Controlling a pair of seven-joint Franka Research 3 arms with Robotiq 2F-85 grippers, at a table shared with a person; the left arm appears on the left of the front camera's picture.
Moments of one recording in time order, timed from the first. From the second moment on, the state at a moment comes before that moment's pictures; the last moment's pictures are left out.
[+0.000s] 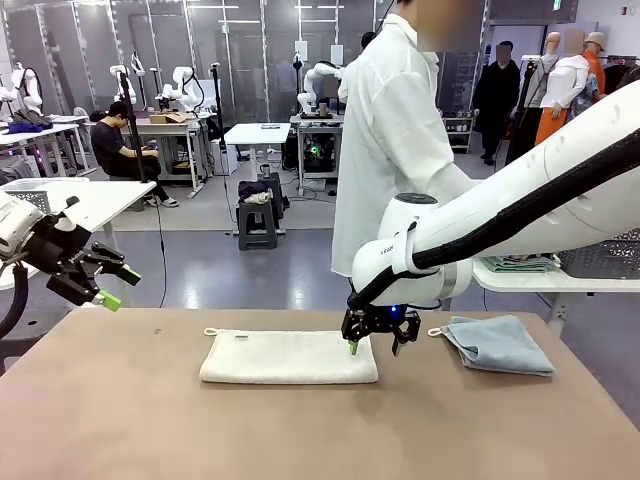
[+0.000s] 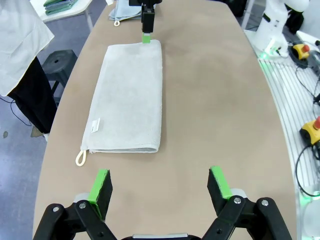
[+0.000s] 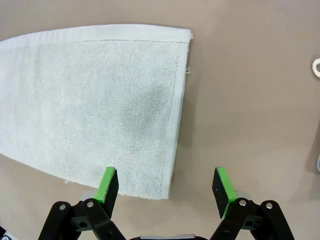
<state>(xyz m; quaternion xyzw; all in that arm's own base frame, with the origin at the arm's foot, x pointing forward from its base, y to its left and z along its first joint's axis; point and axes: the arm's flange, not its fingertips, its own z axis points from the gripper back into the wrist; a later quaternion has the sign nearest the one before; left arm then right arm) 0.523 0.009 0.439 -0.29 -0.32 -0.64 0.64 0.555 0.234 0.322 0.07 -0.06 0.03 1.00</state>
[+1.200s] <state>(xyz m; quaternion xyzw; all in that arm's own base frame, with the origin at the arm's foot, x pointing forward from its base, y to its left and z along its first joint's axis) 0.523 0.009 0.439 -0.29 -0.32 -0.64 0.64 0.564 0.242 0.308 0.08 -0.08 0.02 0.99</state>
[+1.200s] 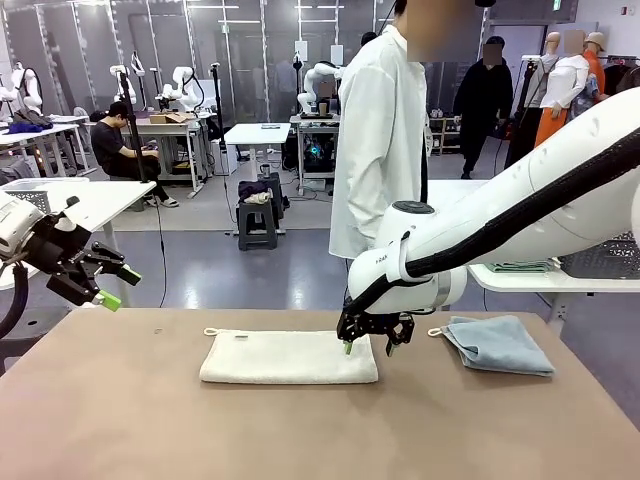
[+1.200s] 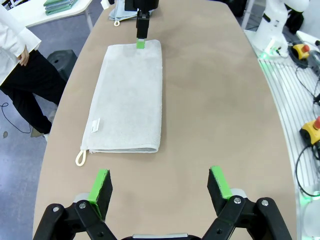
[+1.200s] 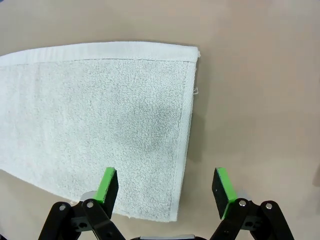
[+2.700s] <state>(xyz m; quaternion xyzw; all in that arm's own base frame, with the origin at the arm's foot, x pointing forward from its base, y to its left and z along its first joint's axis) 0.523 0.009 0.439 -0.29 -0.32 -0.64 0.64 0.591 0.252 0.292 0.05 -0.08 -0.03 0.99</state>
